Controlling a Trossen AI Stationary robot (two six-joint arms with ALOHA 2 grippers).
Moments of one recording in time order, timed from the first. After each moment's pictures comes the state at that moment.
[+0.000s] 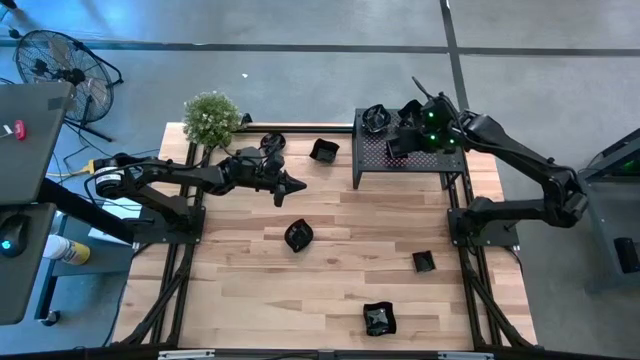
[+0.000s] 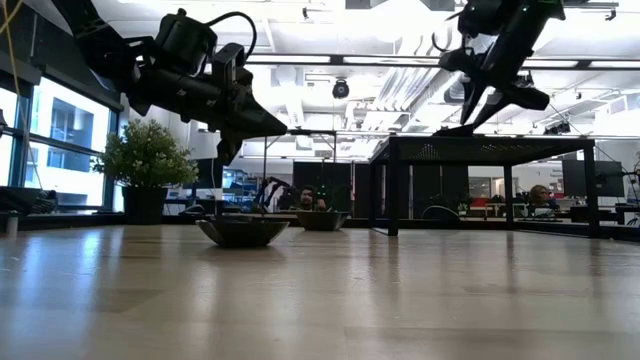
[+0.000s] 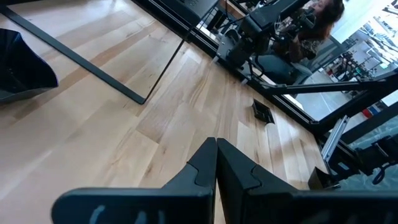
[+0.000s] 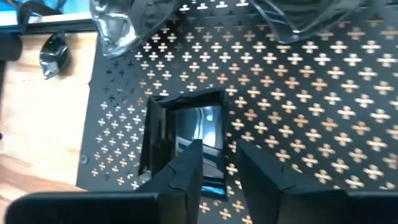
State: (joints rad) left arm 0.36 1.37 0.51 0.60 0.35 -0.50; right arm -0.78 1.14 1.05 -0.88 -0.04 0.76
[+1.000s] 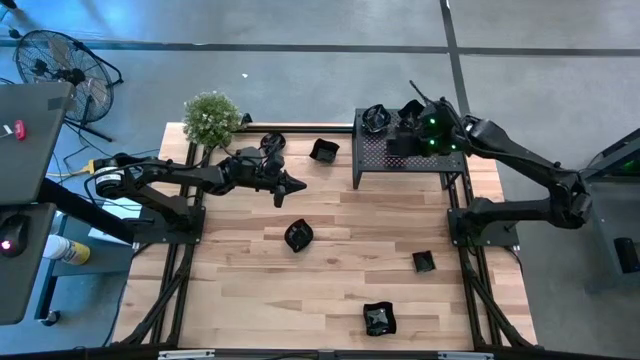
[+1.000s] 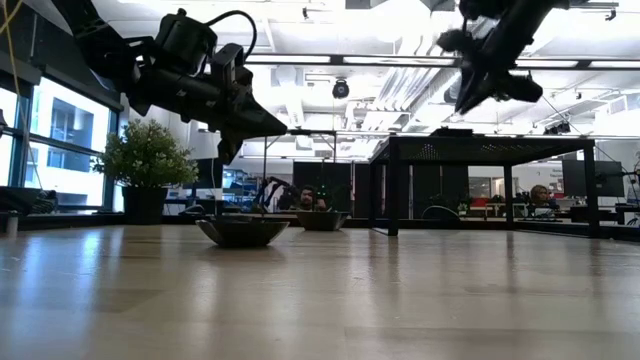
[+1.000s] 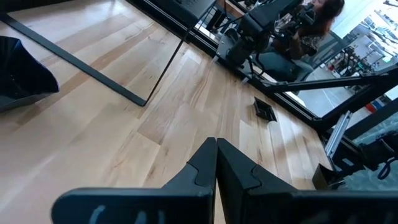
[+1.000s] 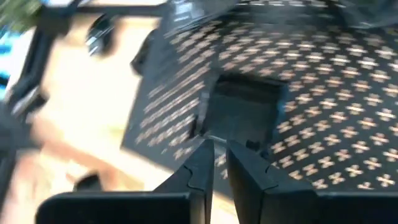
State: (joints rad) left arm 0.36 1.37 0.51 0.60 0.35 -0.47; right arm -0.67 1.09 1.05 -0.85 -0.06 0.76
